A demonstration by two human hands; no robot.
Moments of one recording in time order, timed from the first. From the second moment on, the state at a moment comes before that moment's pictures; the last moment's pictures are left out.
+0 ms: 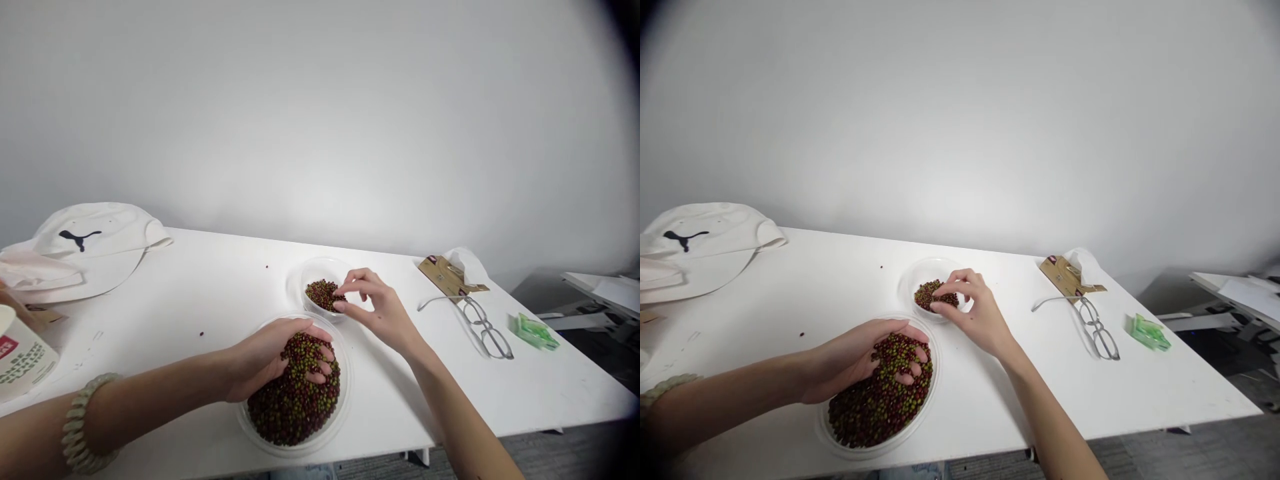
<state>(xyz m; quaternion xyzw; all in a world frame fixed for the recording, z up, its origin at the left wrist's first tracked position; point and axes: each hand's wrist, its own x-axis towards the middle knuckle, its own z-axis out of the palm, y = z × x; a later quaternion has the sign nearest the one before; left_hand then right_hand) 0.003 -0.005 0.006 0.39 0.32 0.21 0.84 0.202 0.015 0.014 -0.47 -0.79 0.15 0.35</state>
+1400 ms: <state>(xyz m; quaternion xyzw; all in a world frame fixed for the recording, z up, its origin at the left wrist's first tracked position) 0.004 -0.007 0.005 0.41 0.31 0.20 0.83 0.191 -0.003 0.023 -0.34 -0.87 0.28 0.24</state>
